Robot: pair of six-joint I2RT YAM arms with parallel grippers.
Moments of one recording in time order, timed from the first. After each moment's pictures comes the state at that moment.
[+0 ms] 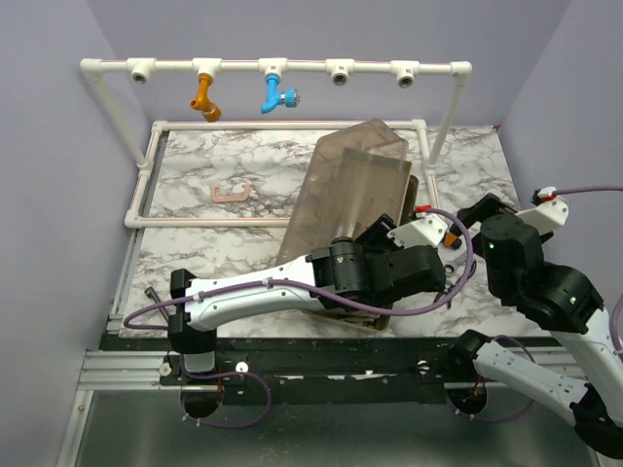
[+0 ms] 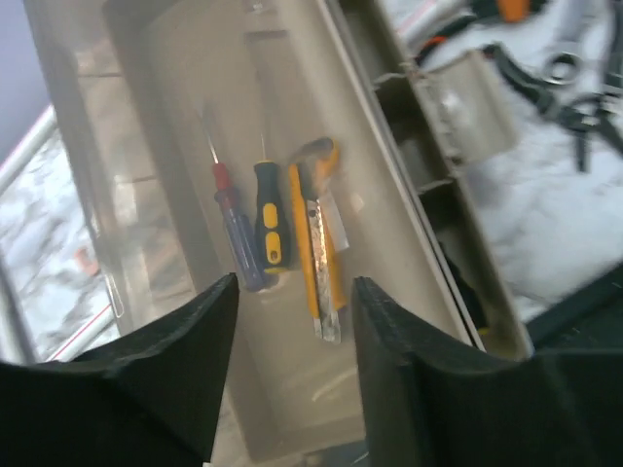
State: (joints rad) left arm -1.45 1.81 2.09 -1.20 -0.90 -0.32; right arm 0.72 0.74 1.18 -1.01 0.93 0.83
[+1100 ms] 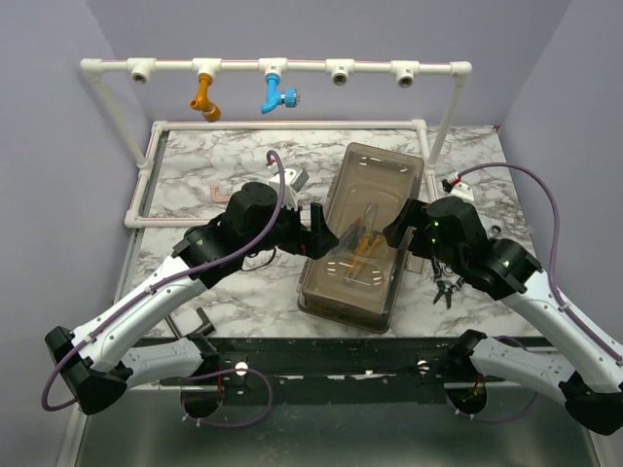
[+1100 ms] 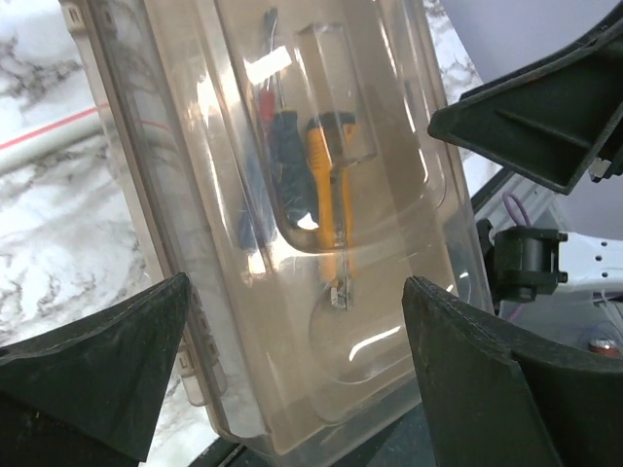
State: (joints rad) left arm -0.83 1.07 1.18 -0.53 0.10 -0.51; right arm 0.72 0.91 1.10 -0.83 0.38 0.77
